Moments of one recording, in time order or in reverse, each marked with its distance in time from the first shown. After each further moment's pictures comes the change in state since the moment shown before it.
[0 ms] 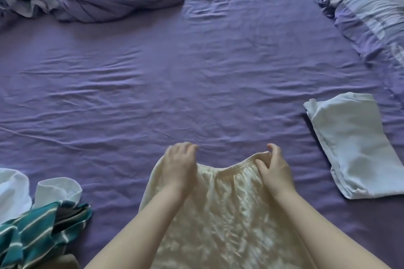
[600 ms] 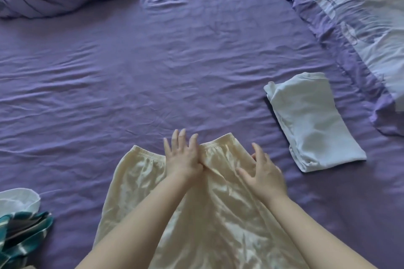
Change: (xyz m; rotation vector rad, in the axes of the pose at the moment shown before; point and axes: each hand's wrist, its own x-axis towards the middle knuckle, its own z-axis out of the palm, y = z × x) left_hand 0.009 0.093 0.014 0.094 -0.370 -0.032; right_hand -0.034 0.066 -0.038 -0.245 -0.030 -0.058
